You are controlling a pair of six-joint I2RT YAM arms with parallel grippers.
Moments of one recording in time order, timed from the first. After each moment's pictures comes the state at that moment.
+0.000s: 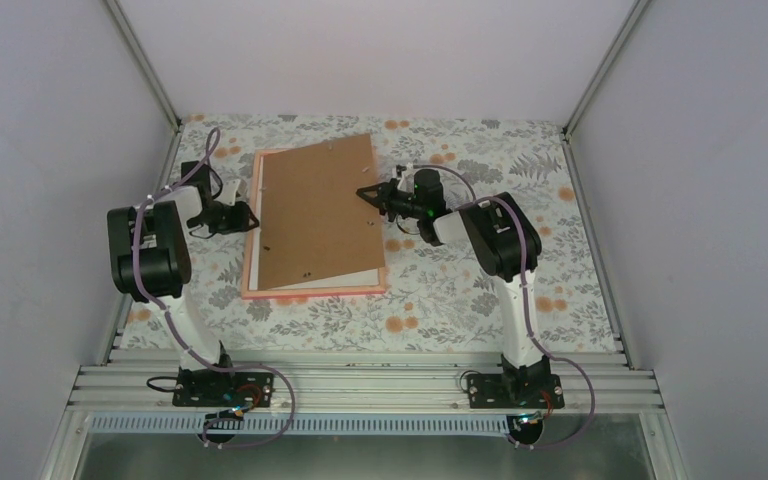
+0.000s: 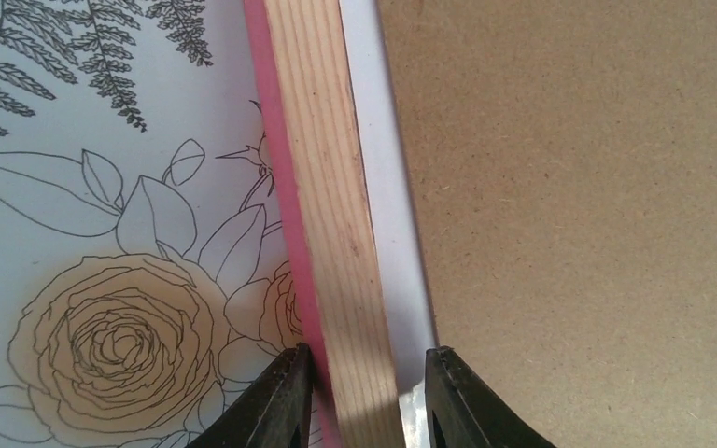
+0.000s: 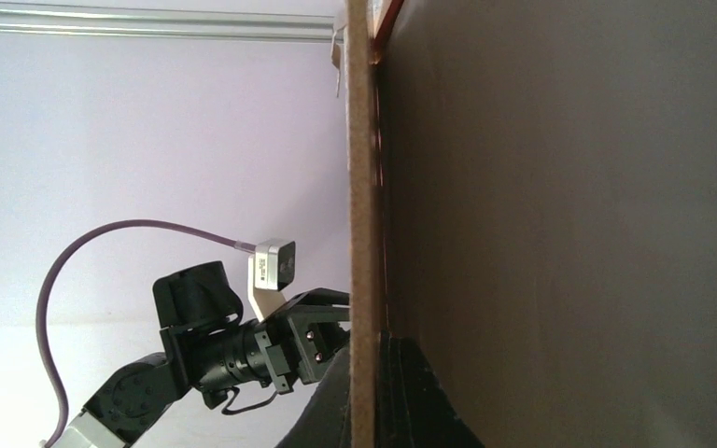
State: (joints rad) left arm 0.20 1.90 1.15 -0.54 0.48 0.12; right arm 0.45 2.26 1.18 0.87 -0.73 1.36
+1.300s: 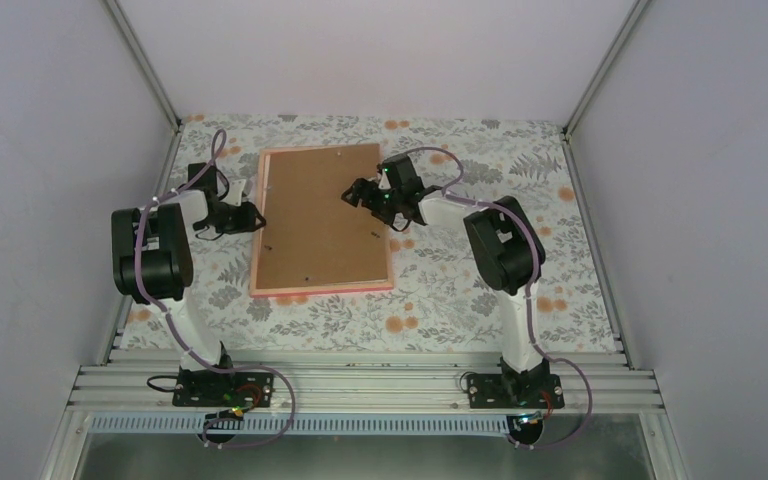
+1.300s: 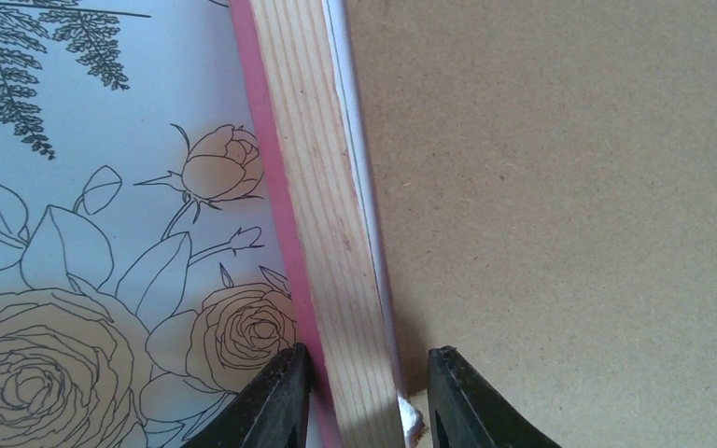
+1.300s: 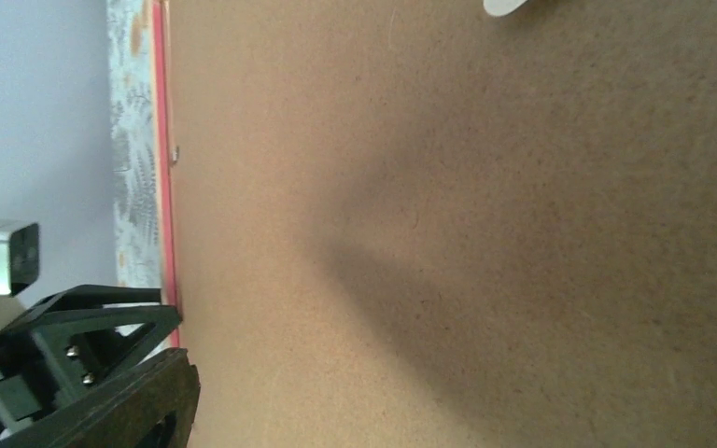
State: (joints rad) left arm 0.16 1.88 1.10 -0.45 0.50 0.08; right arm 0.55 2.15 1.41 0.01 -0.43 0.86
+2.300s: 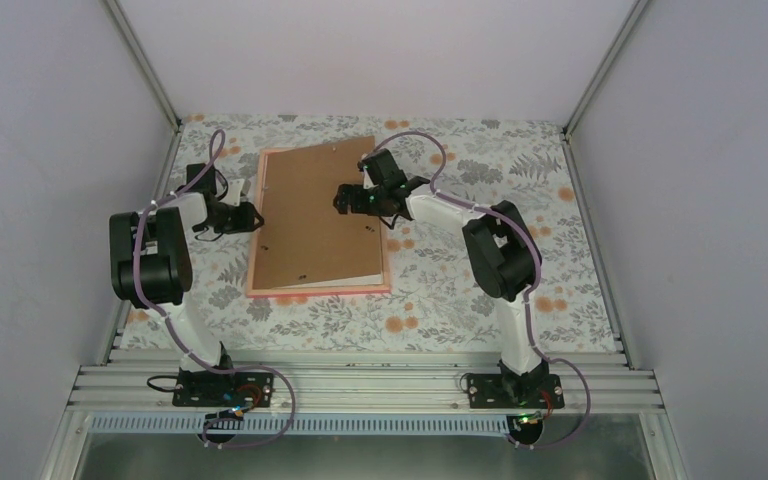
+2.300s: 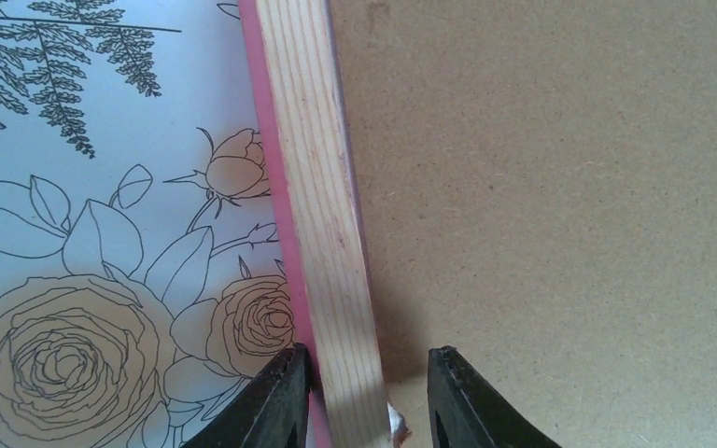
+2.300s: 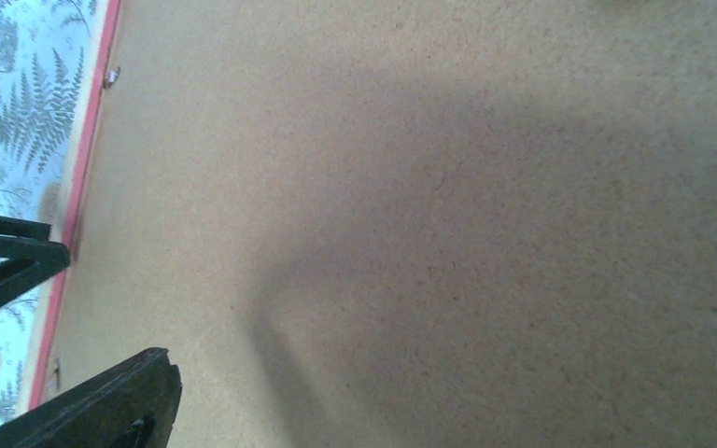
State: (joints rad) left arm 0.16 1.84 1.07 -0.42 0.47 0.06; right arm 0.64 2.12 1.55 -0.27 -0.19 0.55
